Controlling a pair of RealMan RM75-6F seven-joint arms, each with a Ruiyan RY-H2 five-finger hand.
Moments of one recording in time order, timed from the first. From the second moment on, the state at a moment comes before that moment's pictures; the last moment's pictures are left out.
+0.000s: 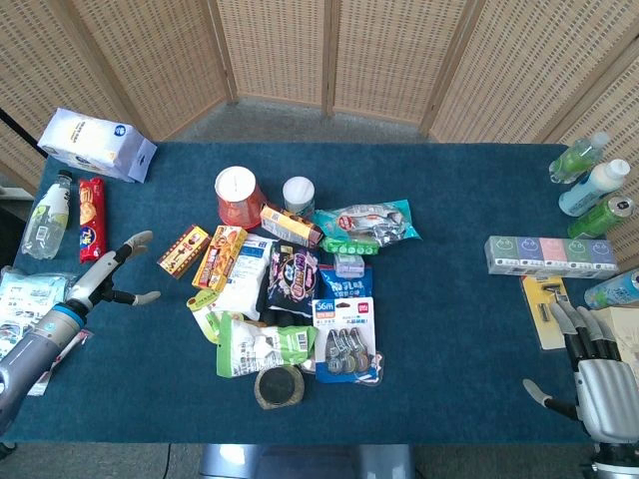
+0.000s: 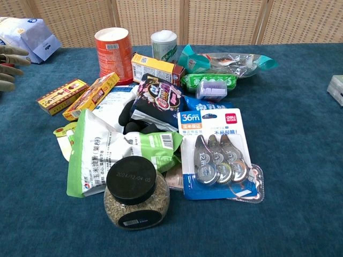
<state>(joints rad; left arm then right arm) -0.62 -1.10 -0.01 -1.49 1.29 0.80 -0.93 -0.04 -1.05 0.01 -1.84 -1.64 1.62 -0.06</state>
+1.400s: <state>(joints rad) -0.78 -1.54 -0.18 -1.25 0.58 0.84 0.28 -0.08 -1.03 0.01 -1.82 -1.62 1.66 0.03</state>
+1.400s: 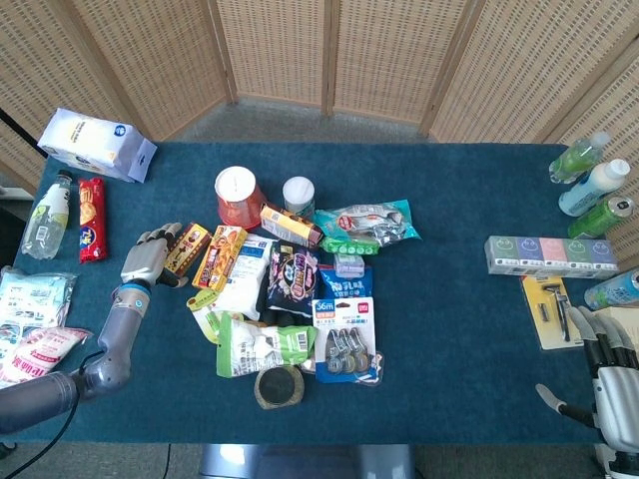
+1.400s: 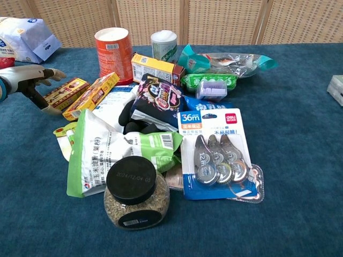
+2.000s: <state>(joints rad) -0.76 -1.61 -0.22 -1.17 0.62 0.89 0.29 -0.11 -1.01 -0.01 -1.80 -1.63 1.68 0.13</state>
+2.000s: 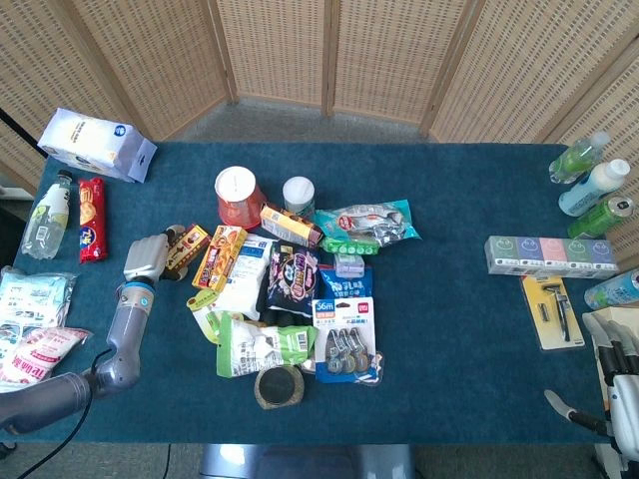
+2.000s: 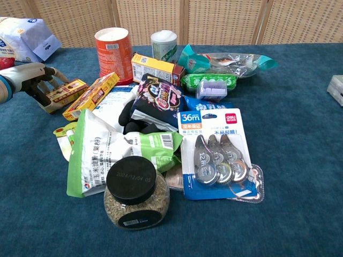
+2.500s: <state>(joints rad) -0.61 -1.34 -0.27 -1.58 0.84 1.07 0.10 -0.08 -1.03 0.00 -1.78 -1.64 1.65 0.14</state>
